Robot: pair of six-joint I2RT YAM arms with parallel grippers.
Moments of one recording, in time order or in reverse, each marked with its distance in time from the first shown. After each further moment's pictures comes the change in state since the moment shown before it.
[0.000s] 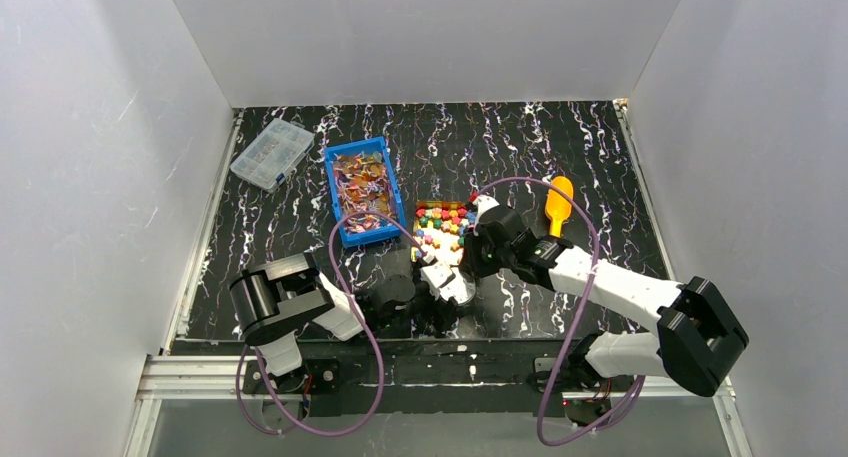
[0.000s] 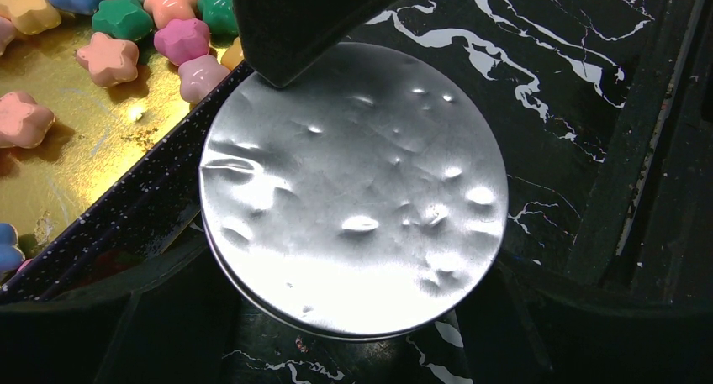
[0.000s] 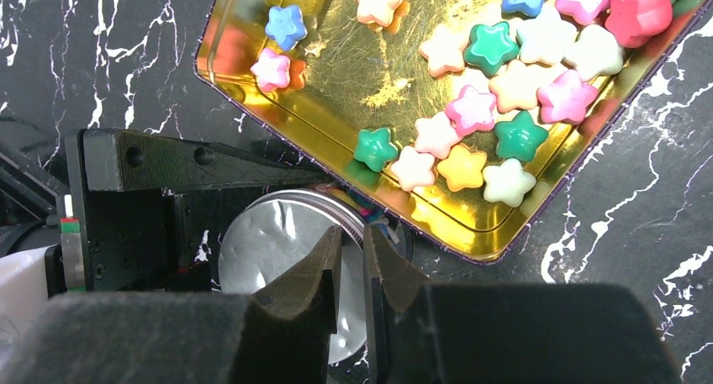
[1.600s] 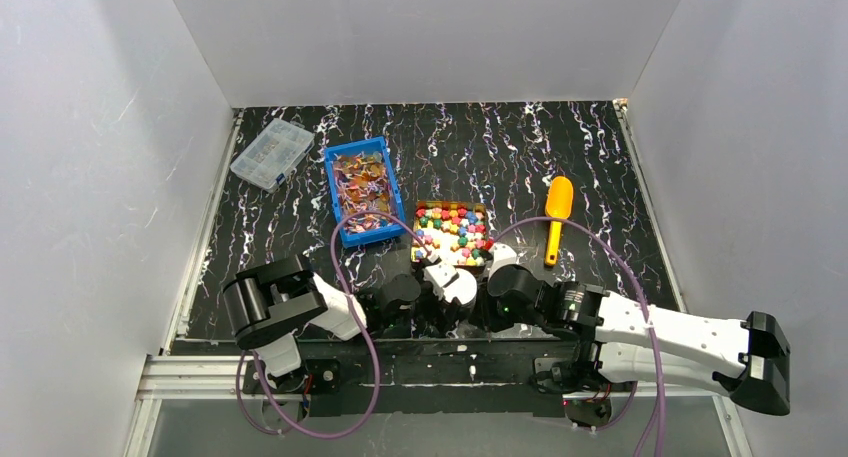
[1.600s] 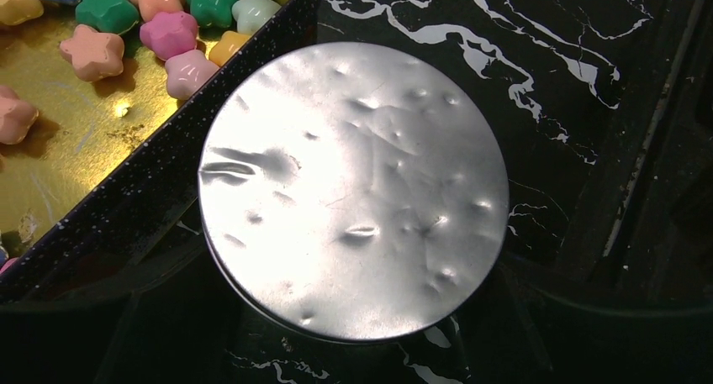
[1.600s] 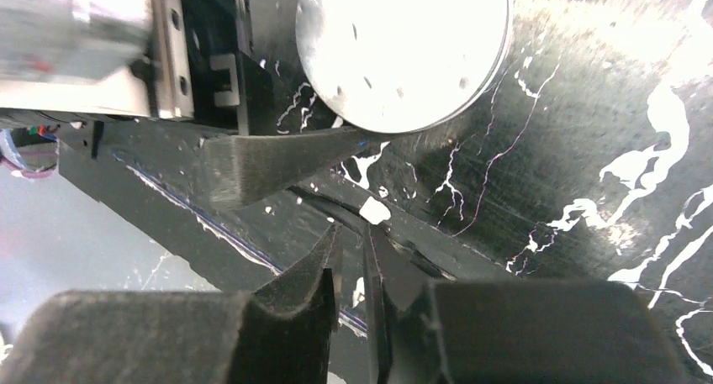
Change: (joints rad) left arm -0.014 -0.032 0.033 -0.101 -0.032 -0.023; right arm 0.400 -0.373 -0.155 -0.274 0.192 0.380
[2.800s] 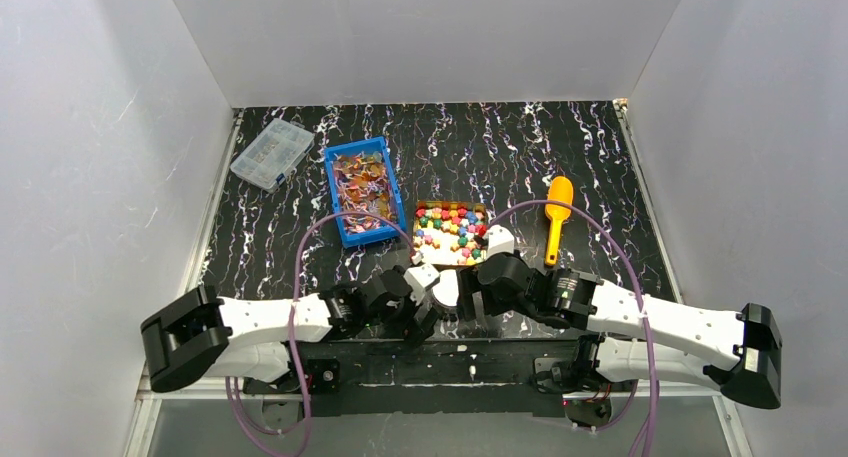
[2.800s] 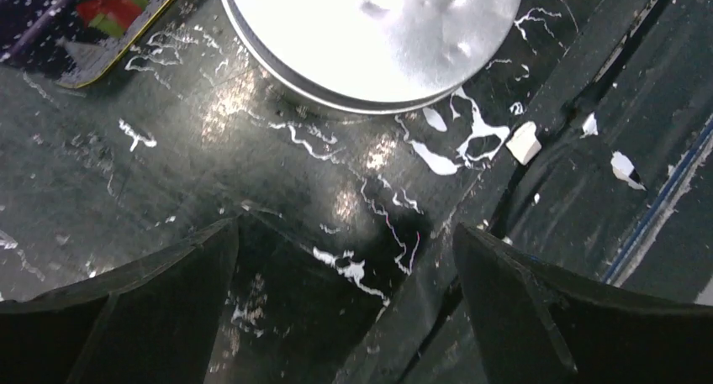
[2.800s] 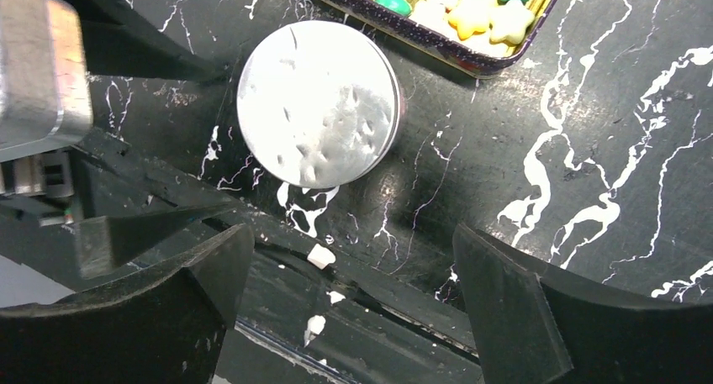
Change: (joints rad) left arm 0.013 -0.448 0.026 -0.797 0.047 -0.087; right arm -0.014 0.084 0.164 -0.103 0.191 -0.133
